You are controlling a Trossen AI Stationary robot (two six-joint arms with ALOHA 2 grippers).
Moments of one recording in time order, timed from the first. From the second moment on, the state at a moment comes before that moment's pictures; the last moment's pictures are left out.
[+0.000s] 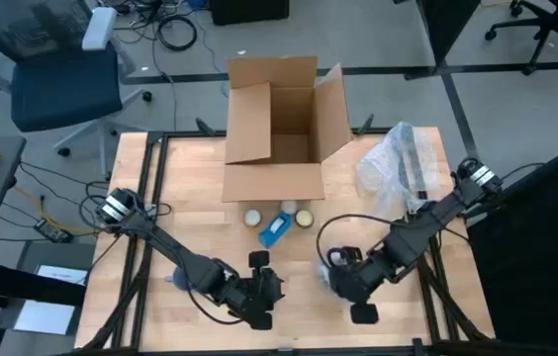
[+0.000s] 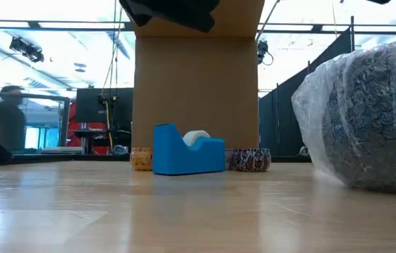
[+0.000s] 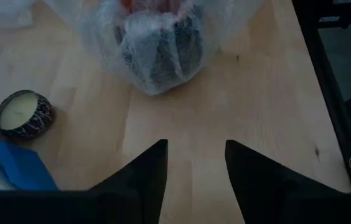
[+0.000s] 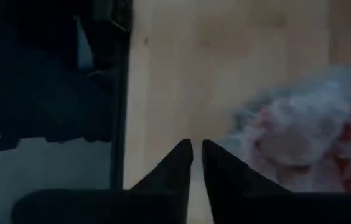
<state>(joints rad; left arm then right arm) -0.60 1.85 1.40 -0.38 -0.53 -0.40 0.65 1.58 1.35 -0.83 0.06 0.63</state>
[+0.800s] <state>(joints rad) -0.60 1.85 1.40 -0.38 -0.53 -0.40 0.57 1.82 1.36 -0.98 0.05 0.59</state>
